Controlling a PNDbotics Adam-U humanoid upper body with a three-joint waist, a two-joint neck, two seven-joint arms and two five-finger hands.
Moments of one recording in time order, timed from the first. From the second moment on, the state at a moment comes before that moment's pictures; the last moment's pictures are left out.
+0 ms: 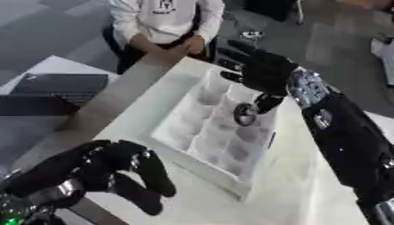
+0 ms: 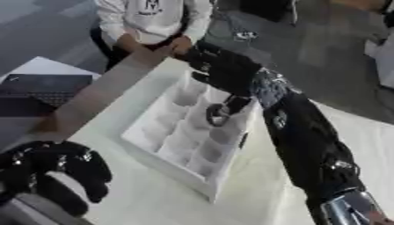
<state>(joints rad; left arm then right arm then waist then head) -0.48 0.79 -0.24 -1.98 0.12 -0.75 -0.31 -1.56 -0.16 -0.15 -0.51 2.61 -0.47 -0.74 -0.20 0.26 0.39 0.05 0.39</state>
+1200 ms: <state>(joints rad) -0.39 0.79 -0.22 -1.98 0.12 -0.74 -0.28 -1.18 -0.19 -0.05 -0.64 1.45 -0.66 -0.55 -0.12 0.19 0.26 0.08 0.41</state>
